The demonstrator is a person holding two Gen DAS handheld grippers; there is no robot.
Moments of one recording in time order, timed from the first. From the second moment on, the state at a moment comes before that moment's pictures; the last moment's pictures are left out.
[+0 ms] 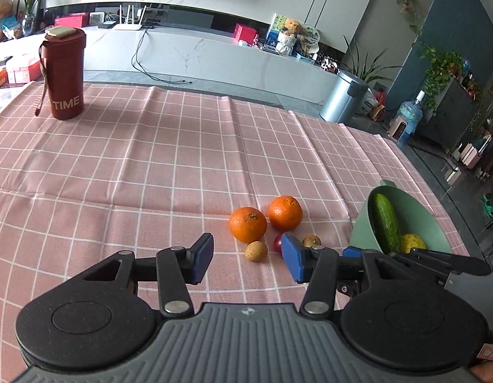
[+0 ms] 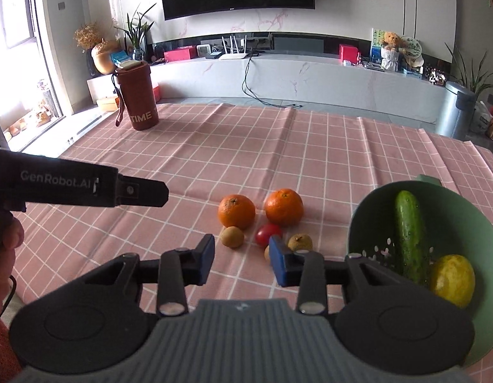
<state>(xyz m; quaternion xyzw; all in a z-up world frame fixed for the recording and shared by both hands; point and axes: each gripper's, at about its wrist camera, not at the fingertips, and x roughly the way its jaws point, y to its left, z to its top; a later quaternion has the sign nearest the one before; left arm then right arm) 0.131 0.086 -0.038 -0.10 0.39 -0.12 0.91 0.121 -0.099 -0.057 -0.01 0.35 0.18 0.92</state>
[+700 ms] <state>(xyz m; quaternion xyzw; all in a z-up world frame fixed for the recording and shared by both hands) 0.216 0.071 -0.099 -0.12 0.47 -0.16 0.86 0.238 -0.108 -0.082 -0.17 0.44 0.27 0.84</state>
